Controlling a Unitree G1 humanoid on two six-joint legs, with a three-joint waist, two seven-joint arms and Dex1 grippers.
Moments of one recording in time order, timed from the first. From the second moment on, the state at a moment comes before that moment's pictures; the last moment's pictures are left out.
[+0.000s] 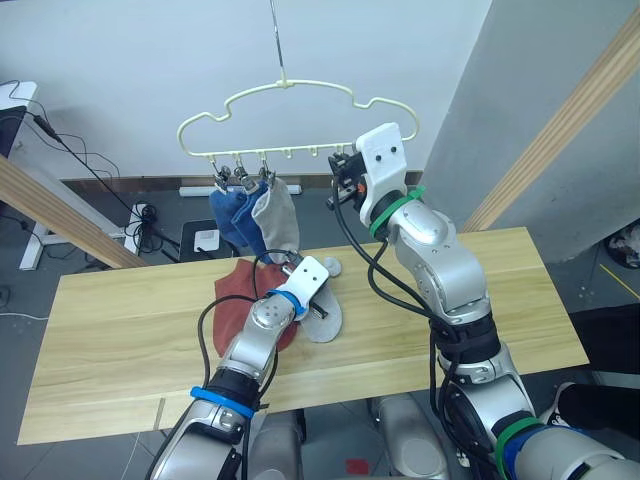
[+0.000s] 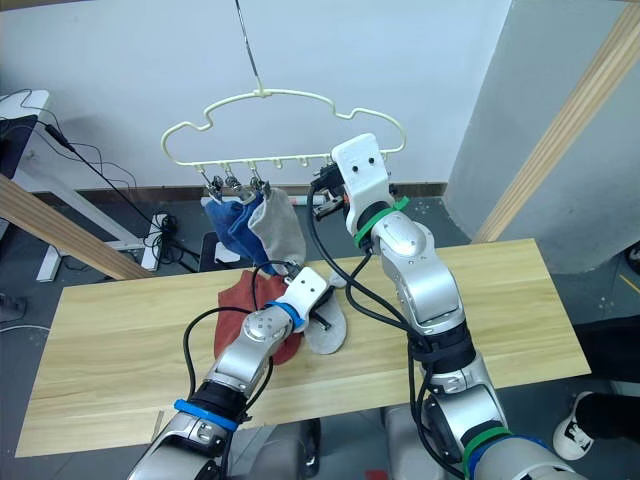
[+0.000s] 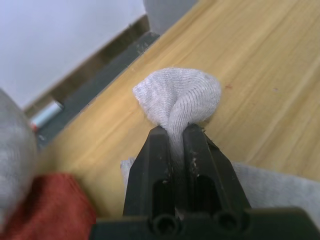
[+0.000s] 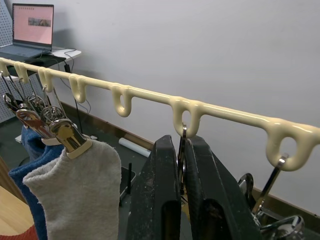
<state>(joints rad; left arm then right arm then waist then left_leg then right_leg) -0.42 0.21 -0.23 0.40 0.17 0.03 -0.30 -0.76 0.02 0.15 -0.14 0.02 0.62 0.24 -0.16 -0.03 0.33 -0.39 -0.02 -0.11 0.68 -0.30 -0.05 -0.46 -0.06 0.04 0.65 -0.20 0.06</state>
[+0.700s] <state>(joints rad) -0.54 0.24 -0.23 0.41 0.32 -0.43 -0.14 -0.76 0.02 0.15 -0.16 0.06 0.66 0.24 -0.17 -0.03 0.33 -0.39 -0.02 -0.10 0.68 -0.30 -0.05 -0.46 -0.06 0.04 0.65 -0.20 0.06</state>
